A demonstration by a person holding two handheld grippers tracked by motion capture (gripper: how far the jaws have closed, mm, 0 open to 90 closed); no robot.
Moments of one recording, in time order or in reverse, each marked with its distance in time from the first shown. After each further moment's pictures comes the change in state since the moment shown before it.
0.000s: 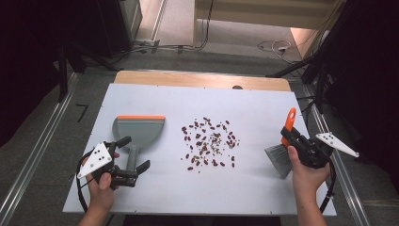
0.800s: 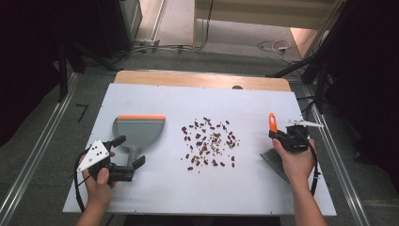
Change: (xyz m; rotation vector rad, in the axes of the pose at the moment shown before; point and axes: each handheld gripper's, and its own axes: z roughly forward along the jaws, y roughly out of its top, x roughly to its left) left arm 0.019 -0.012 -0.001 0.052 0.070 -0.055; right arm -0.012 -0.006 0.069 0.429 -0.155 -0.019
